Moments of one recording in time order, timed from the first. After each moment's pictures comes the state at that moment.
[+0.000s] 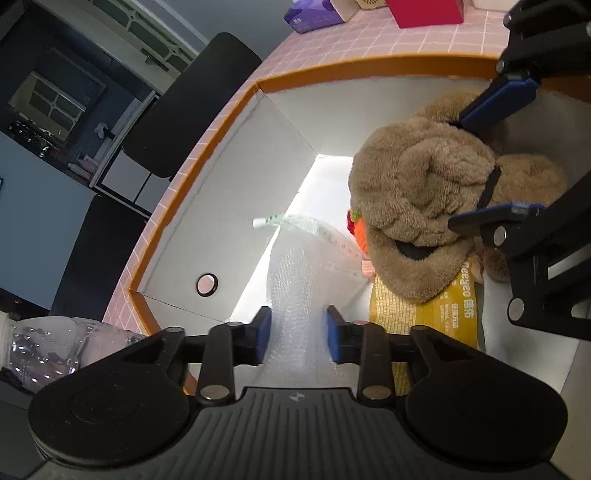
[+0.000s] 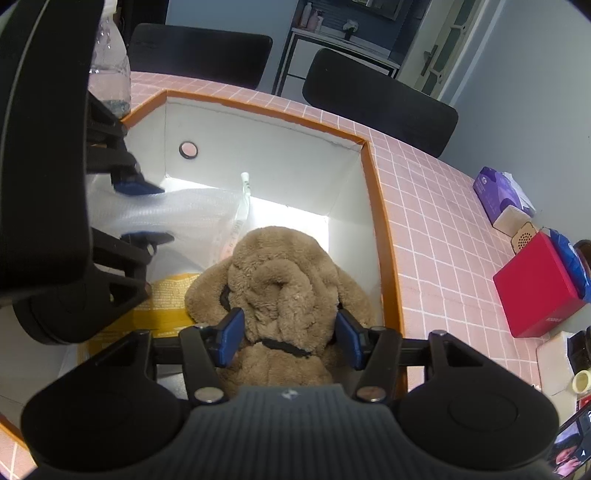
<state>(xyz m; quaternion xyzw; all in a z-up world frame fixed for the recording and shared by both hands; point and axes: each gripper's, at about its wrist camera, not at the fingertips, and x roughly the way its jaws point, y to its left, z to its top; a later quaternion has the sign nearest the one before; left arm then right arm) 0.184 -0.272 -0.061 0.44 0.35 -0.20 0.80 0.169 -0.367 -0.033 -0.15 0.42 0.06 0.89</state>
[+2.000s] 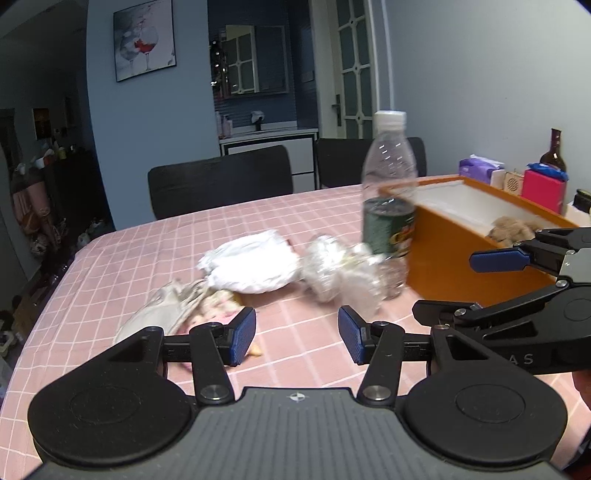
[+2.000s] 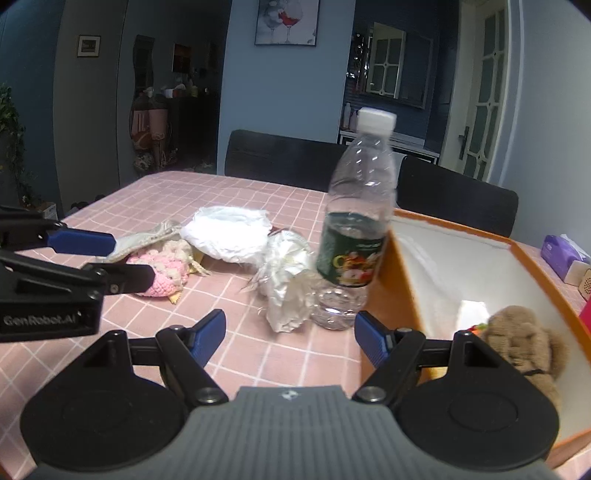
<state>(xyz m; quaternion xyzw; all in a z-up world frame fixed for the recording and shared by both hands) 0.074 0.000 -0.019 0.08 0.25 -0.11 0.96 0.086 -0.168 -0.031 -0.07 0.27 0.14 0.95</state>
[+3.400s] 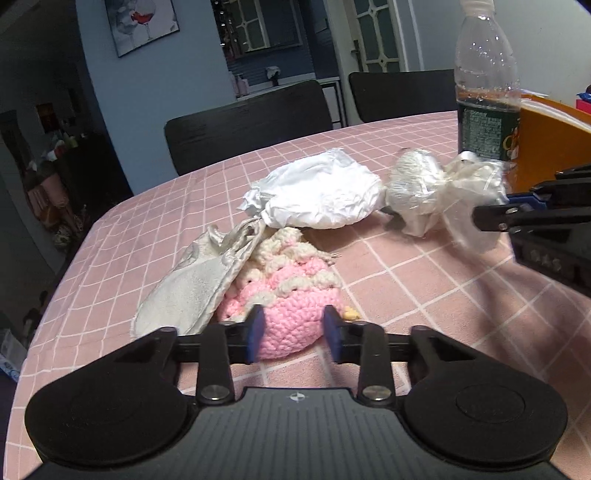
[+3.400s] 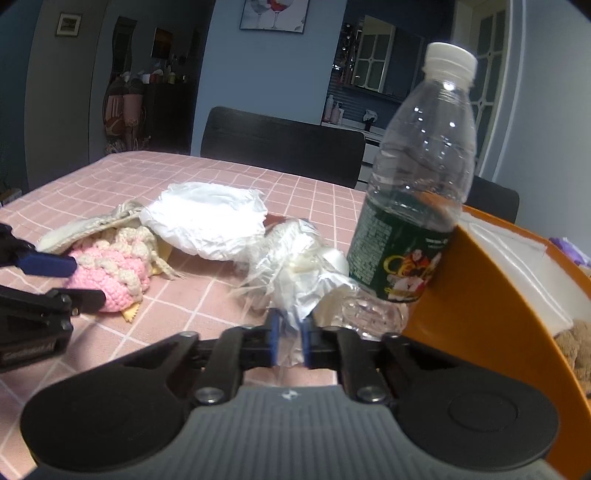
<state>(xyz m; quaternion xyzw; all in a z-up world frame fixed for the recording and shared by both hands) 0.133 0.046 -0.080 0.14 0.31 -0.07 0.94 0.157 -0.122 -0.083 -0.09 0.27 0.09 0.96</state>
